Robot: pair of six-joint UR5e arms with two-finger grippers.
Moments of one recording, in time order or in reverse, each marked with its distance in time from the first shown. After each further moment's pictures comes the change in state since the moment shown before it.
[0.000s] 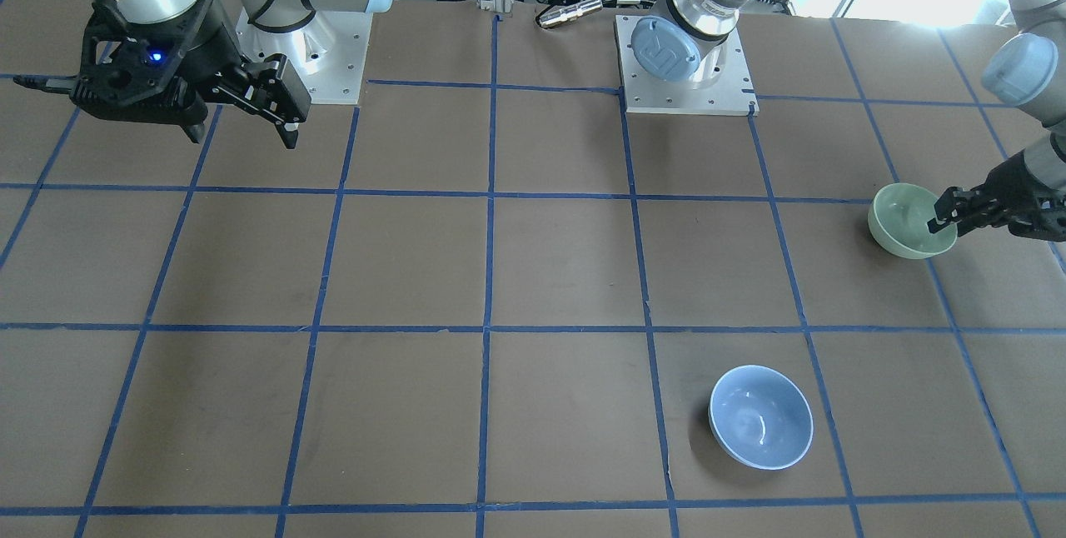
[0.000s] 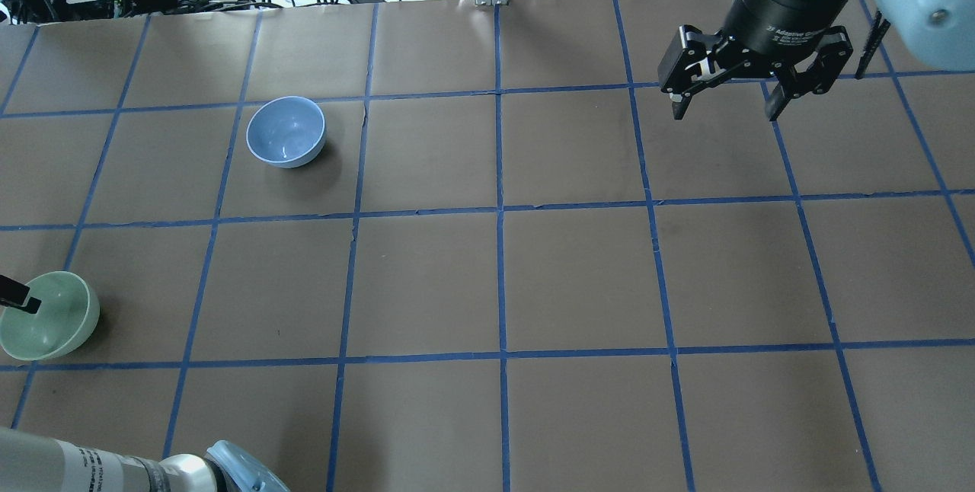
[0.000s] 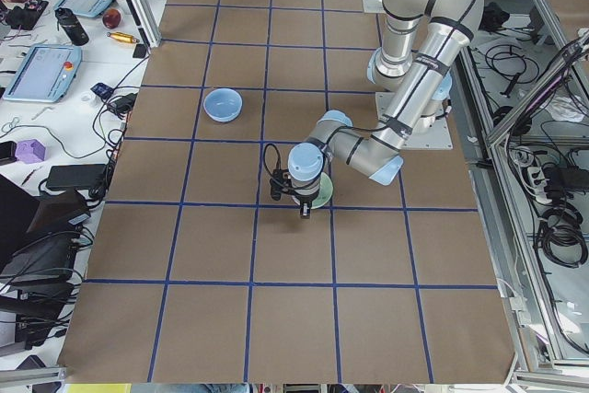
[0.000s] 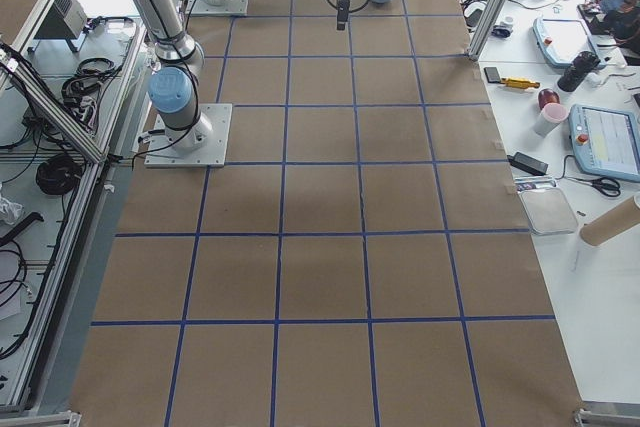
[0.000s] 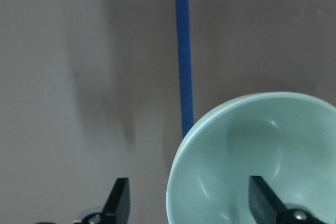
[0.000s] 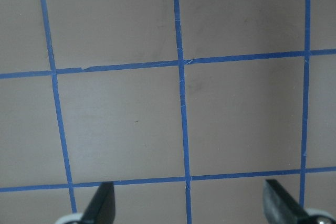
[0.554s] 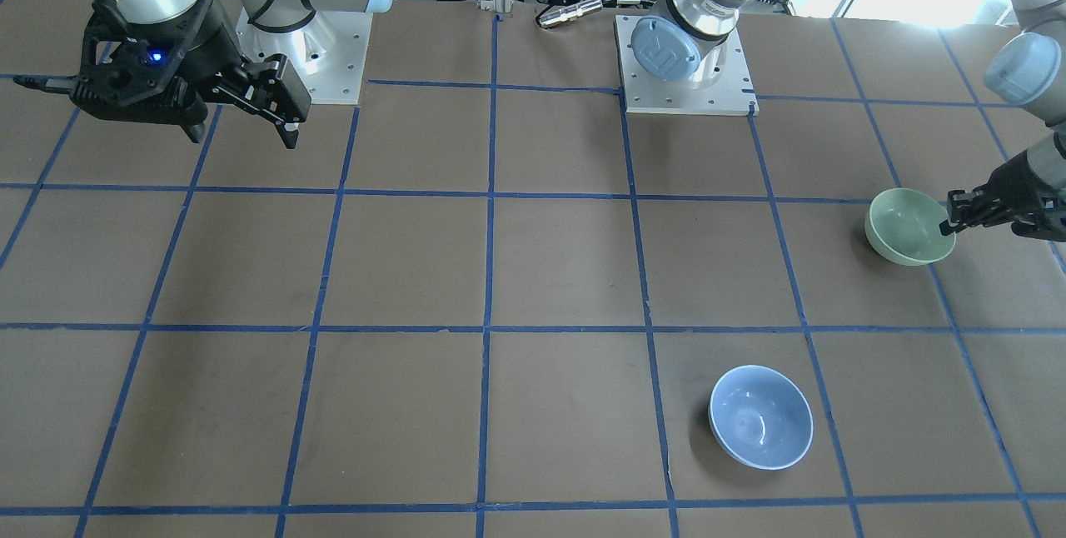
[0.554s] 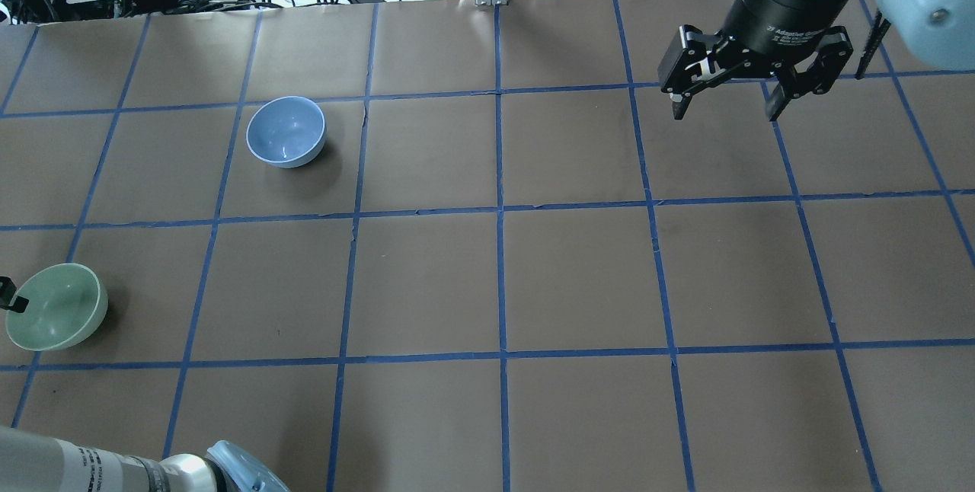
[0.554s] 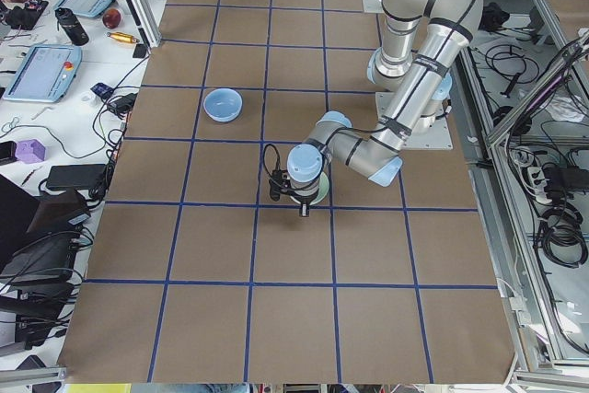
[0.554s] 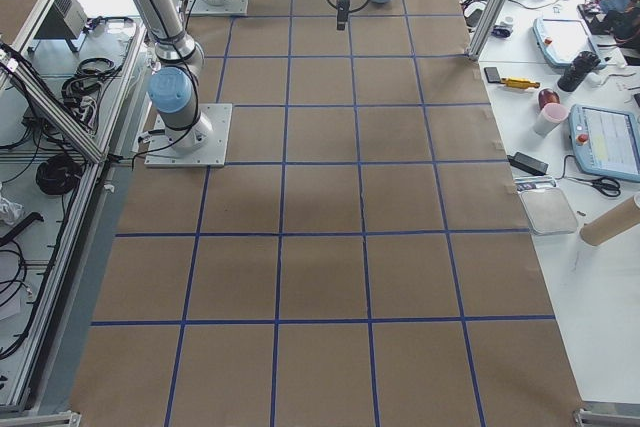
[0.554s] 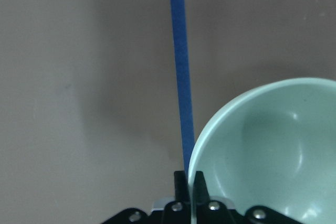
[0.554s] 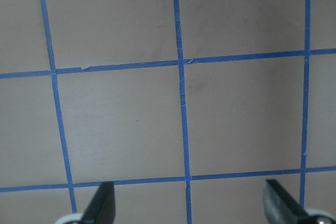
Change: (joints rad) left arm -0.009 0.010 0.016 -0.014 -0.002 -0.005; right arm 0.000 0.000 0.000 0.000 0.000 0.001
